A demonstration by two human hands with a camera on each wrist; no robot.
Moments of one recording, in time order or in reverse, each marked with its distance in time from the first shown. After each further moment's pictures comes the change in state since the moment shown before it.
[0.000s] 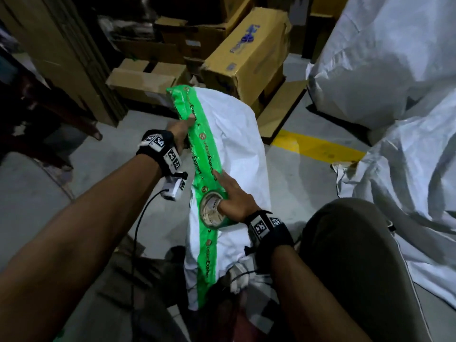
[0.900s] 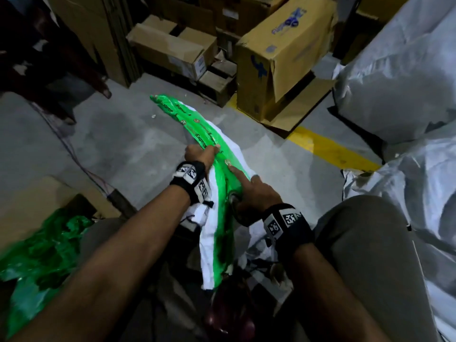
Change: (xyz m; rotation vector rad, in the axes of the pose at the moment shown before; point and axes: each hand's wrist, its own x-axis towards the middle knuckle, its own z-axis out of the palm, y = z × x) left_hand -0.052 -0.122 -0.021 -0.004 0.382 -0.017; right_hand -0.012 -0.020 0.031 -0.526 0.052 0.119
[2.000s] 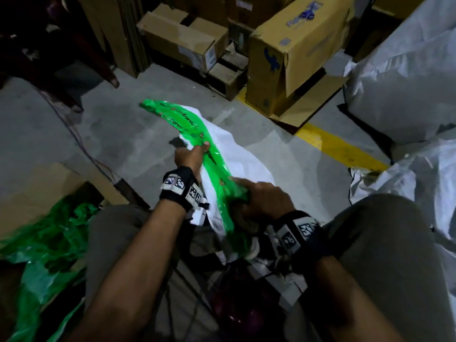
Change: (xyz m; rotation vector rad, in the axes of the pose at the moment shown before) left_hand 0.006 -0.032 -0.052 -0.349 0.057 -0.106; right_hand -0.031 -0.015 -0.001 -0.108 -0.048 -0.104
